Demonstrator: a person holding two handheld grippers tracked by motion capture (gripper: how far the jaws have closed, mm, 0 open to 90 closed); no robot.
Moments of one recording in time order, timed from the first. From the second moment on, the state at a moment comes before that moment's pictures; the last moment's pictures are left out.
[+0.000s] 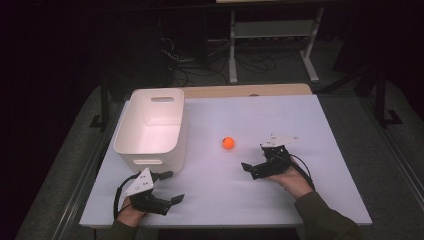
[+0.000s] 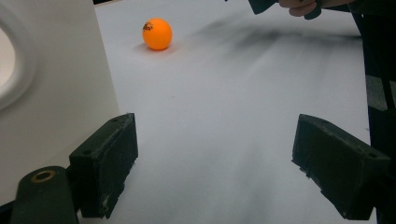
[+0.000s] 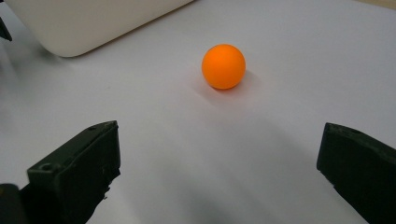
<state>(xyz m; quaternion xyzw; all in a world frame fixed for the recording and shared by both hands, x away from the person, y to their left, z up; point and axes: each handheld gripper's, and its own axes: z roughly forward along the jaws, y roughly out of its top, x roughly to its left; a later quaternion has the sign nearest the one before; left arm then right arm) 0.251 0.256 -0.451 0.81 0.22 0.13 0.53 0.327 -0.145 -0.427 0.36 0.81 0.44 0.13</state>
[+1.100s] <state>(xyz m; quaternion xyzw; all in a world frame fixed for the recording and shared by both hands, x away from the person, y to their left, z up) 0.250 0.256 -0.451 0.81 0.22 0.13 0.53 0.339 -0.136 -0.426 0.36 0.81 0.44 0.13</state>
